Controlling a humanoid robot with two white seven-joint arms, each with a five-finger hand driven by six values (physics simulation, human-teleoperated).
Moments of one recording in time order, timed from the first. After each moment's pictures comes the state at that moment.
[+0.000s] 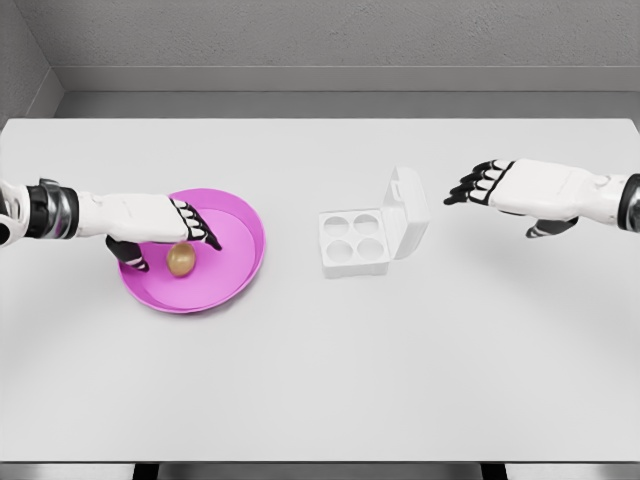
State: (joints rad) left arm -0.81 0.85 -0.93 -1.40 -0.39 -0.61 -0.61; right arm -0.56 -0.87 0.48 -1.55 0.49 -0.61 0.61
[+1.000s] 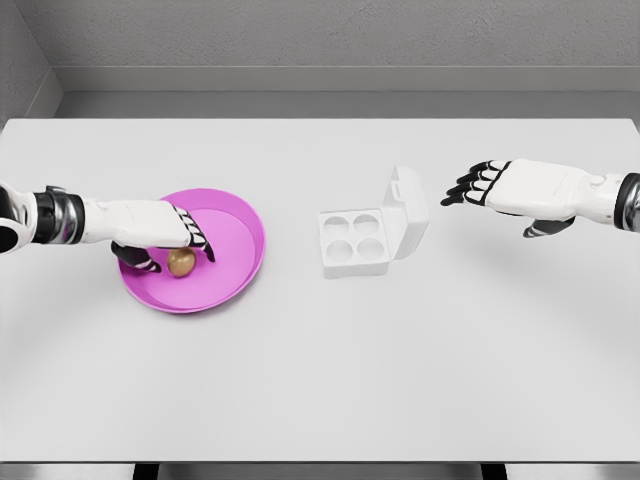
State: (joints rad) left arm -0.80 0.83 -0.92 -1.36 -0.40 -0.61 -0.61; right arm -0.57 -0.87 0.50 -1.55 0.49 -0.61 0.61
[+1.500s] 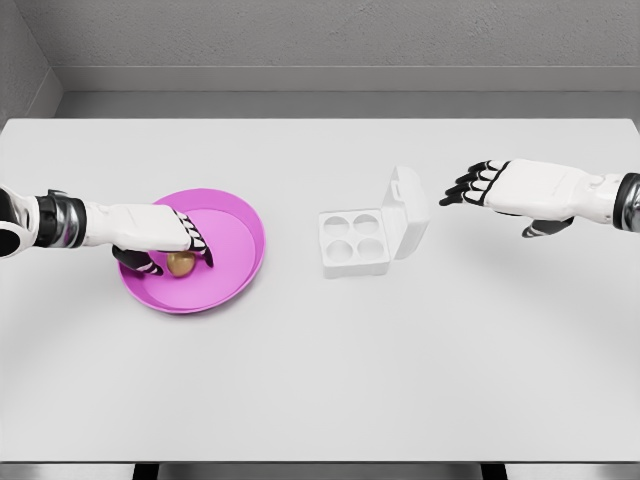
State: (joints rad) left arm -0.79 0.83 -0.93 -1.36 -0.40 -0.61 -0.61; right arm -0.57 -0.87 0.50 -1.55 0.49 -0.61 0.61
